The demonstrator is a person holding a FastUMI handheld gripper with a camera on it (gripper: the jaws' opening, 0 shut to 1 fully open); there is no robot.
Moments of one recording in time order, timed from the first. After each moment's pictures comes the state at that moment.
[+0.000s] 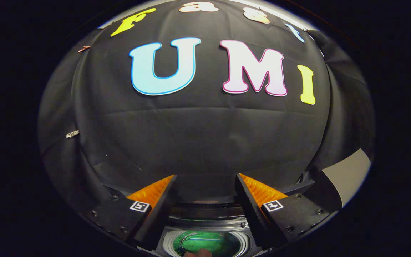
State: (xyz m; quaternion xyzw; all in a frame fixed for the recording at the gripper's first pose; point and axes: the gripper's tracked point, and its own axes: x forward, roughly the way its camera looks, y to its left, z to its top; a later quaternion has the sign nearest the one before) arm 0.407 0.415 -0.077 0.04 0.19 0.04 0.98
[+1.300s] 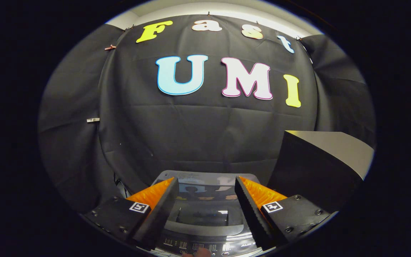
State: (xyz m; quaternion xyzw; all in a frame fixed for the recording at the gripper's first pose) arm 0.233 0.397 -0.121 0.02 0.13 0.04 0.99
